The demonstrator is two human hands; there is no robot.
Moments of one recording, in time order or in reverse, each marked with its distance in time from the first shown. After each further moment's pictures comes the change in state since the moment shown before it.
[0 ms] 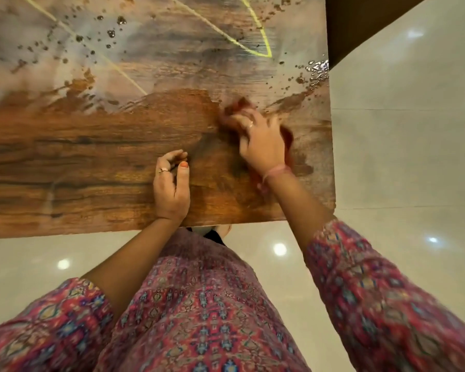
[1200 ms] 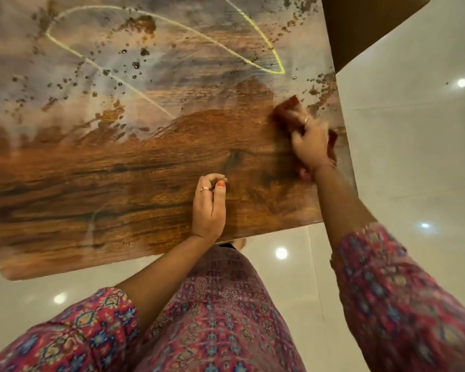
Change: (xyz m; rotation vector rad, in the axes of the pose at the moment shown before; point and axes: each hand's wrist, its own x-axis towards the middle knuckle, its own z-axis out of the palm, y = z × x) left_hand 0.004 0.001 -0.019 -0.071 -0.218 -0.028; right_hand 0.017 0.034 -0.011 0.185 0.103 0.395
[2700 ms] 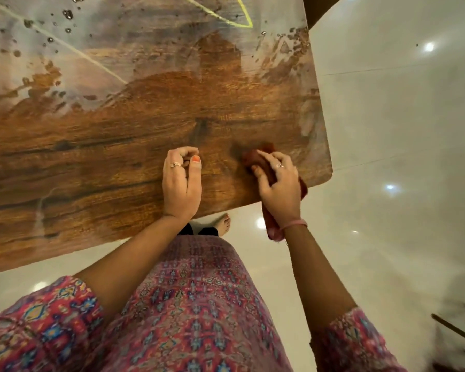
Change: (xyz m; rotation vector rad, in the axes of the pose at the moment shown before) left_hand -0.003 -0.004 0.010 0.133 0.021 0.105; right_hand -0.164 0.001 0.011 0.117 0.074 0.082
